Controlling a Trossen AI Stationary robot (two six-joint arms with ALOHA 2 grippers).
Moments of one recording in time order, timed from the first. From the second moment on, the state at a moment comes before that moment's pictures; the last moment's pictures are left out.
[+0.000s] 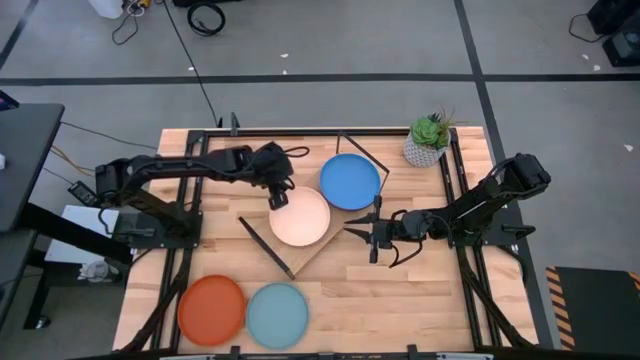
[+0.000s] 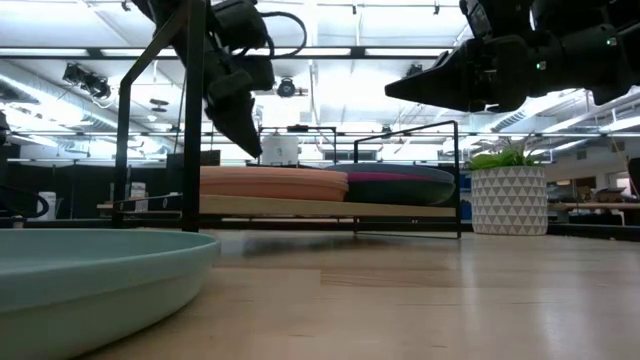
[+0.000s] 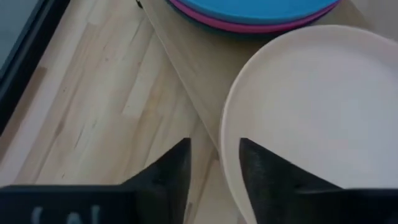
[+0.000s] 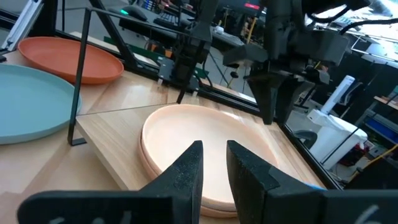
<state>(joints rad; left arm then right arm) 0.31 1.43 0.98 -0.49 -0.05 0.03 0.28 1.50 0.39 1.03 0.42 -0.36</state>
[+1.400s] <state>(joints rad) -0.90 1.55 1.07 -0.60 -0.21 -1.73 0.42 1.50 0.39 0.92 0.42 -0.36</state>
